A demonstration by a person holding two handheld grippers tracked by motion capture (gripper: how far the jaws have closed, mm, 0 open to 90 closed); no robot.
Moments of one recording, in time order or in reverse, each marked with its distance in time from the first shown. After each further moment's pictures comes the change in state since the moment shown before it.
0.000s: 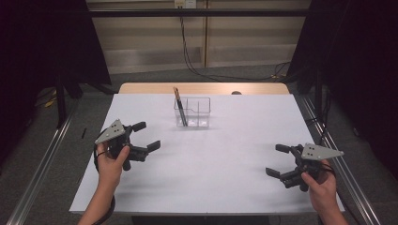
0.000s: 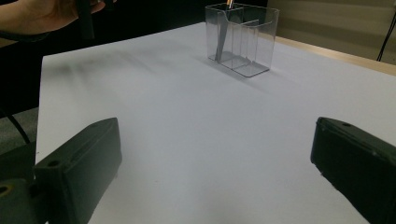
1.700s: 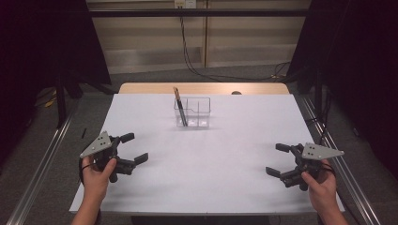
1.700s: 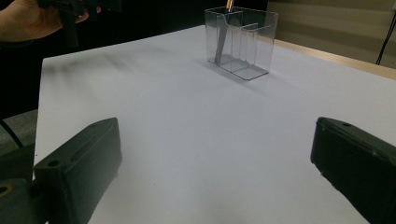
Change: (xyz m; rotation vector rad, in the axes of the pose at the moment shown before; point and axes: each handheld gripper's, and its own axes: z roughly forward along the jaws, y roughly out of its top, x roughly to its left) left arm -0.004 -0.019 -0.039 0.043 0.013 0.007; right arm -0.002 0.000 0.000 -0.011 0.003 -0.002
